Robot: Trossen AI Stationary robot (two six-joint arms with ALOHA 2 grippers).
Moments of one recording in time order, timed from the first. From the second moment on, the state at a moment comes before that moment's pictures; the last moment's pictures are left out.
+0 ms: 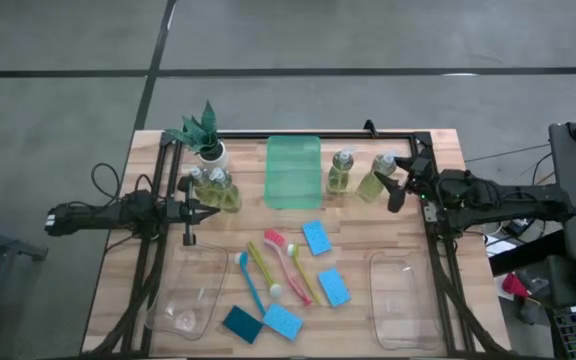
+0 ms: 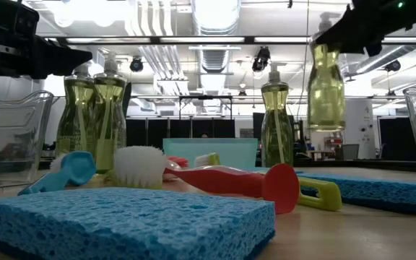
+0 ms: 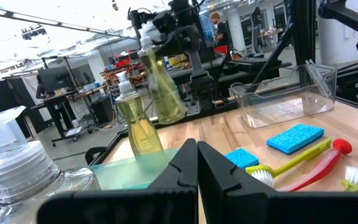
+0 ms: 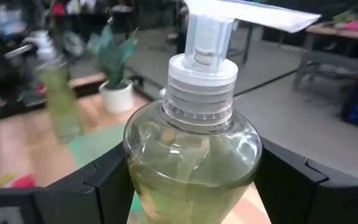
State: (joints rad) left arm 0.00 0.04 0.02 0.04 -0.05 0.28; right arm 0.03 0.47 0.53 -0.27 0.63 0.16
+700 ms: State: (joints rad) left arm 0.00 0.04 0.02 0.04 -0.05 0.28; right arm 0.07 0.53 0.70 -0.22 0.21 0.21
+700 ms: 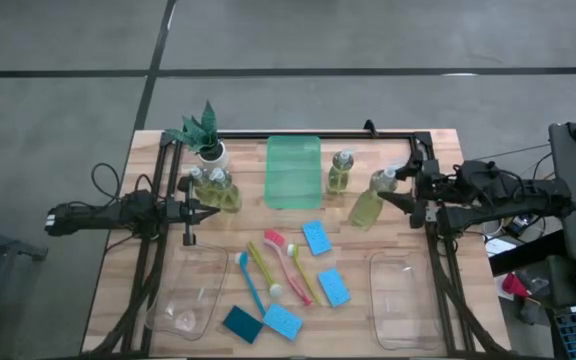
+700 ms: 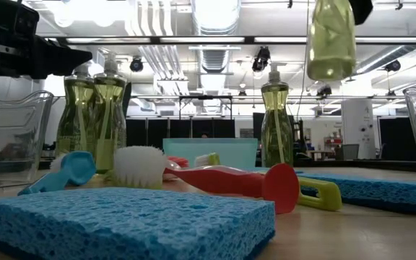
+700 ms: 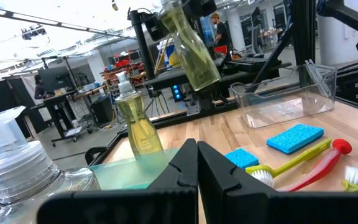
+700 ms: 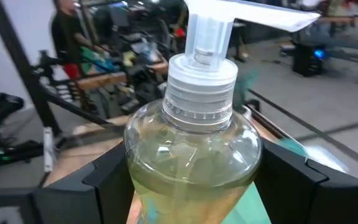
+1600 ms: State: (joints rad) left arm 0.00 0.04 0.02 0.04 -0.05 0.28; right arm -0.22 0.92 0.86 0.41 0.39 -0.27
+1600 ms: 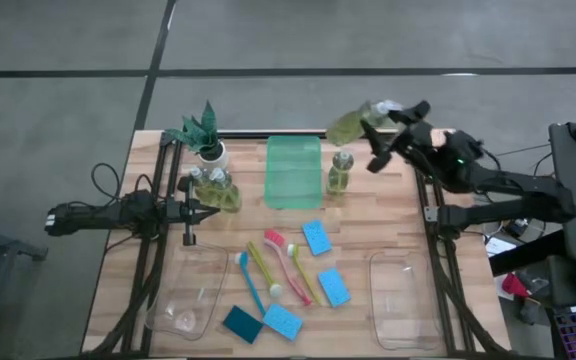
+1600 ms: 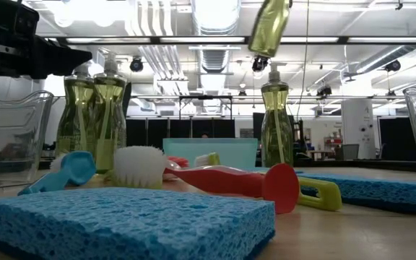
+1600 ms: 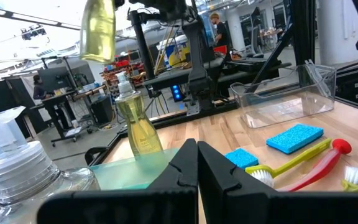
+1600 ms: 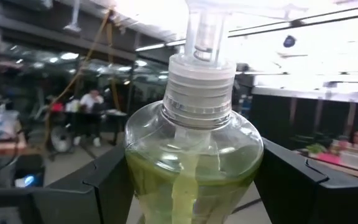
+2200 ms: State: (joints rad) left arm 0.00 0.04 0.02 0.04 -0.05 0.28; right arm -0.51 1.53 1.29 0.26 -0.15 -0.08
